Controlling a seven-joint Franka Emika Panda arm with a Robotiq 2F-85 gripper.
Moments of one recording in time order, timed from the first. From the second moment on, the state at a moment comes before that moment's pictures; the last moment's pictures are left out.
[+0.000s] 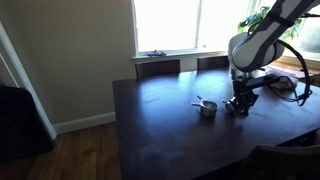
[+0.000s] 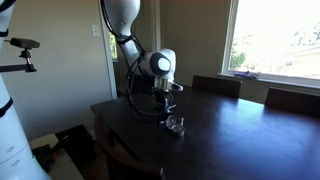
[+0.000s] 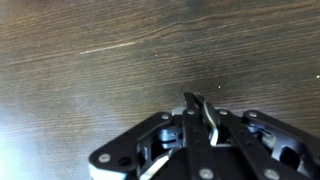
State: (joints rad) arm 0.01 0.43 -0.12 -2.22 -0.14 2.37 0.33
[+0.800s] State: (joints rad) arm 0.13 0.46 -0.18 -2.18 -0.51 2.32 0.46
